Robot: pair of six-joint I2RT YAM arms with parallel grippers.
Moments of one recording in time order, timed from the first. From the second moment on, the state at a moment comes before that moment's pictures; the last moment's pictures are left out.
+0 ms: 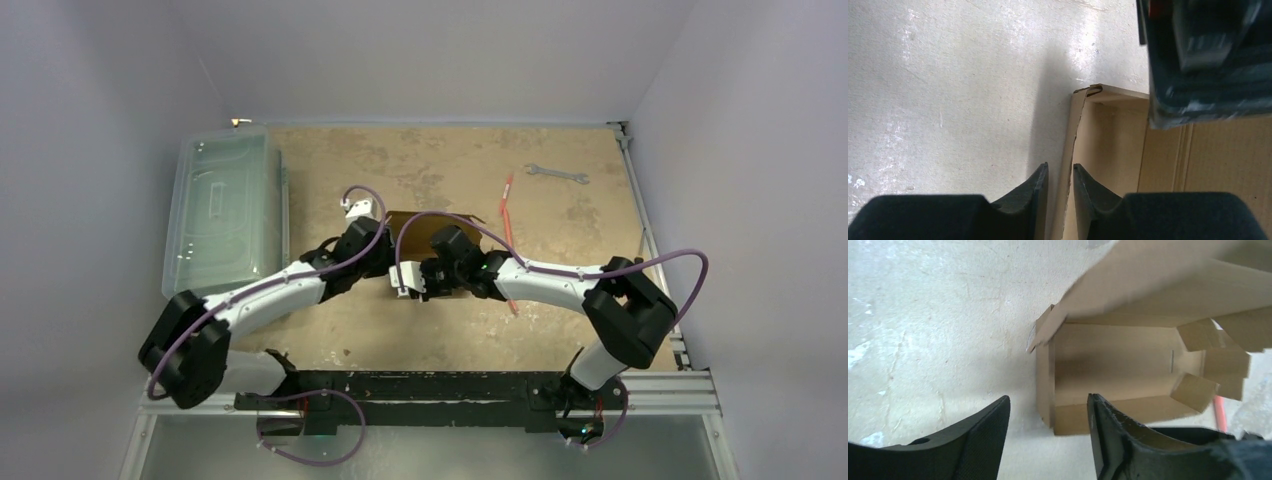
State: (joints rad) left arm -0.70 1.36 0.76 -0.21 -0.27 -0.76; right arm 0.89 1.59 0.88 -0.09 -0.33 -0.82
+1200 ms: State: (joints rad) left arm -0.51 1.21 0.27 0.68 0.04 -0.53; right arm 0.83 1.58 0.88 -0.20 -0.39 -0.92
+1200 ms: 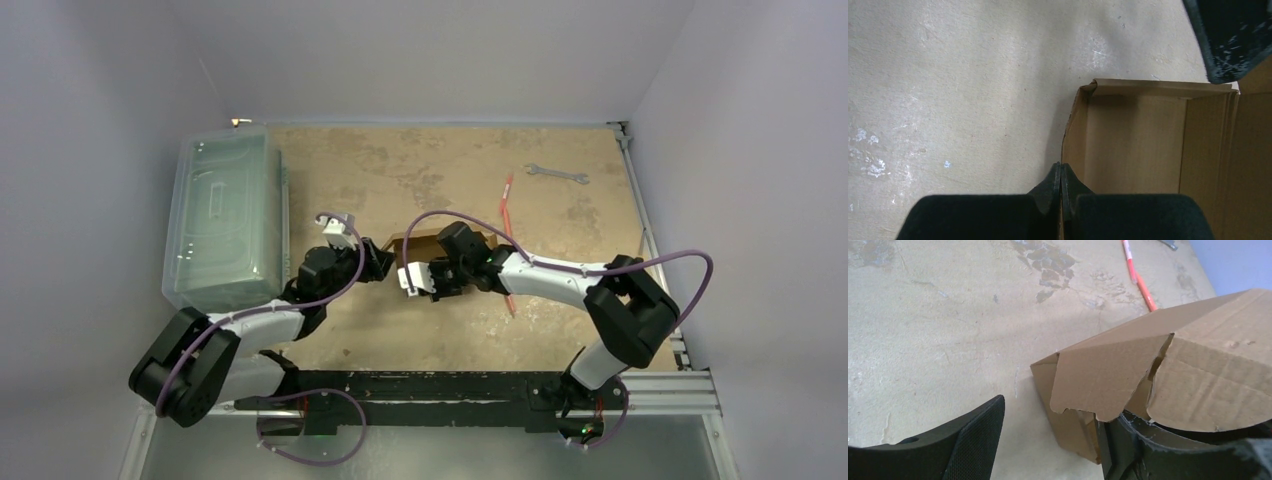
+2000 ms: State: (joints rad) left arm -0.51 1.41 0.29 0.86 0.05 -0.43; right arm 0.81 1.58 0.92 -0.21 -0.41 -0.82
